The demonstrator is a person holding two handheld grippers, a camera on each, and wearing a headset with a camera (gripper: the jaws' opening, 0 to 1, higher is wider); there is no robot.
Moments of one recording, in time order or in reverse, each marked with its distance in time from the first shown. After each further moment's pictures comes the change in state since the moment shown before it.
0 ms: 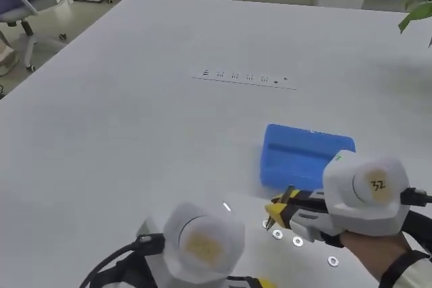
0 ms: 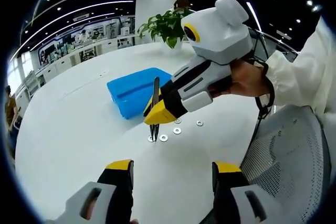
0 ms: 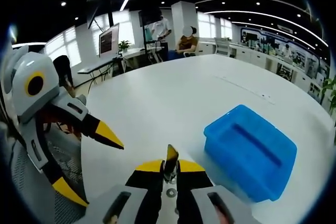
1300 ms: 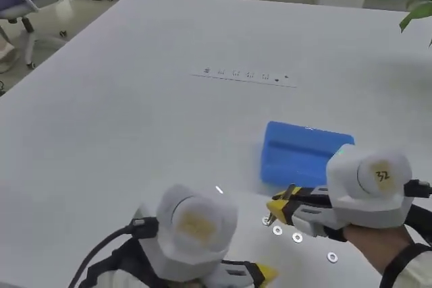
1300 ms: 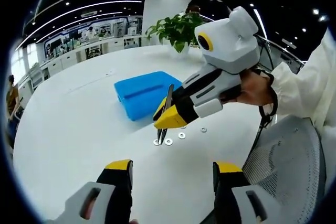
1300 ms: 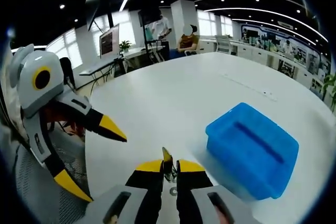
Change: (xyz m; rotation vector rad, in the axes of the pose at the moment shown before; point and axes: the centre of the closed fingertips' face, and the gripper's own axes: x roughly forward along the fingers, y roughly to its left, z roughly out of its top) left arm -0.007 0.007 0.007 -0.072 -0.029 0.013; right arm -0.003 0.004 0.000 0.029 0.005 0.029
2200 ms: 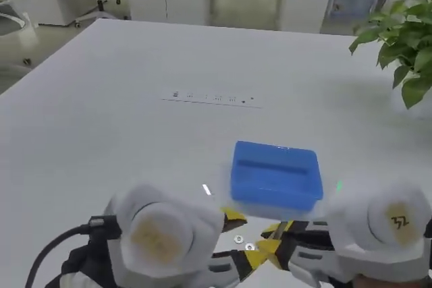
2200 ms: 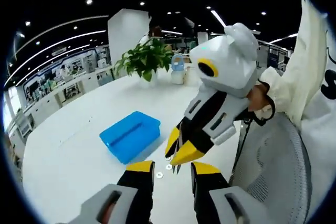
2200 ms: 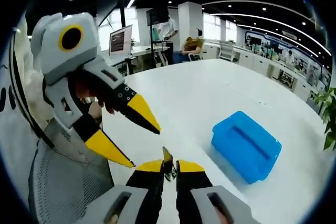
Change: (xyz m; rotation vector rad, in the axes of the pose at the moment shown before) left arm -0.024 -0.021 0.053 0.246 -0.122 -0.079; right arm -0.057 0.035 0.011 -0.058 -0.013 -0.023
